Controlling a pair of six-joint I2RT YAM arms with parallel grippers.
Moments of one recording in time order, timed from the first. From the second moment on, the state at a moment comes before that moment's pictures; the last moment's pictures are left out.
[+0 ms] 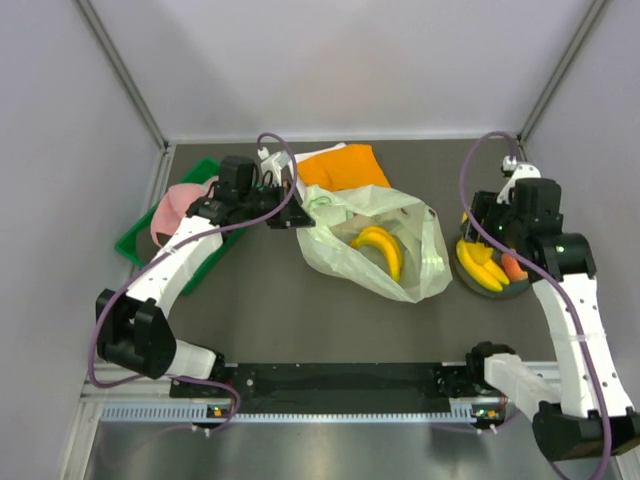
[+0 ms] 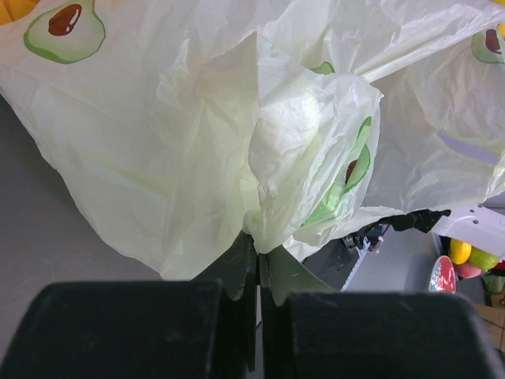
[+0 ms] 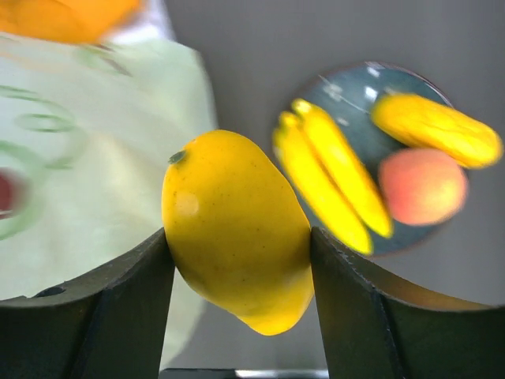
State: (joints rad) left arm -0.33 1.40 1.17 -0.40 0.72 -0.42; right arm 0.09 0.96 1.16 -0.94 0.08 0.15
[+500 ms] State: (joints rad) left arm -0.33 1.40 1.17 -0.40 0.72 -0.42; right arm 0.26 0.81 1.29 -0.72 -0.30 0.39
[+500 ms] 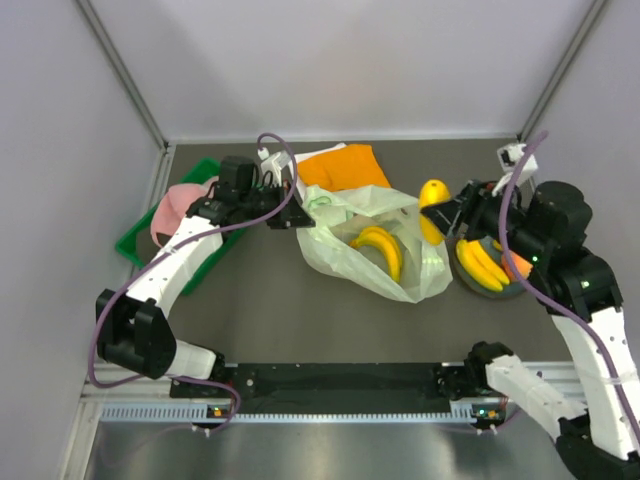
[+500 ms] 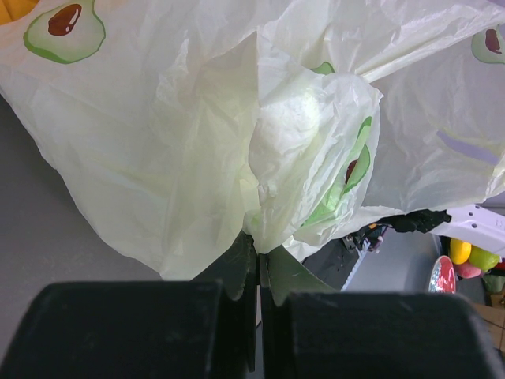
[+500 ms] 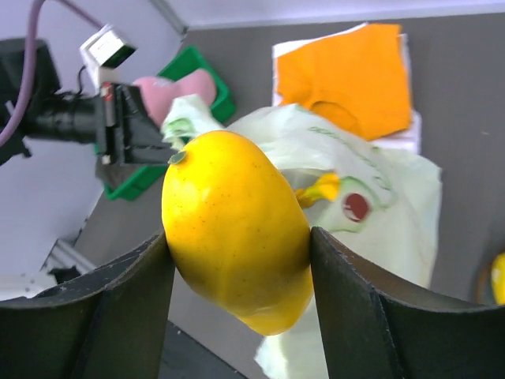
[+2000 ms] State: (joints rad) left arm -0.33 1.40 1.17 -0.41 0.71 -0.41; right arm 0.86 1.46 1.37 -0.97 0.49 0.35
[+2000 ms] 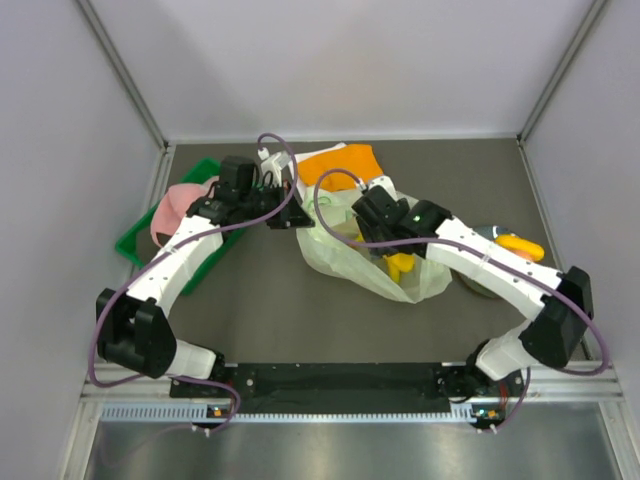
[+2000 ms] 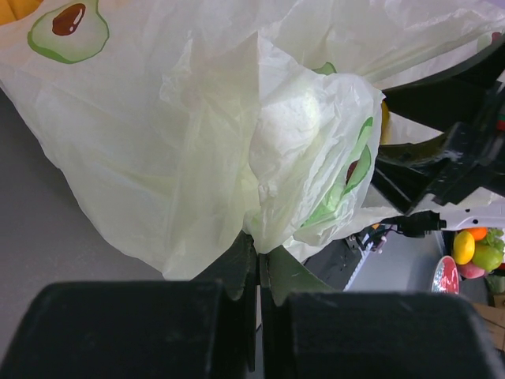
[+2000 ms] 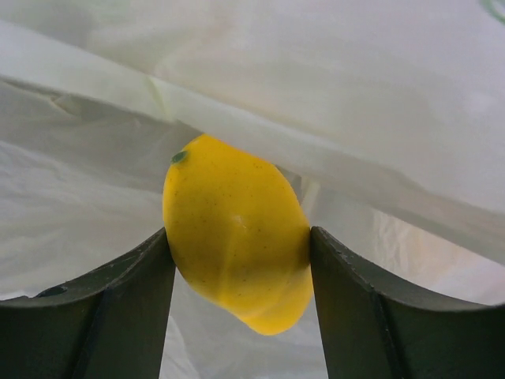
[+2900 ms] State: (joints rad) left arm -0.33 1.41 1.17 -0.41 0.71 -0.41; right arm 0.83 1.74 1.33 -0.66 0.48 0.42
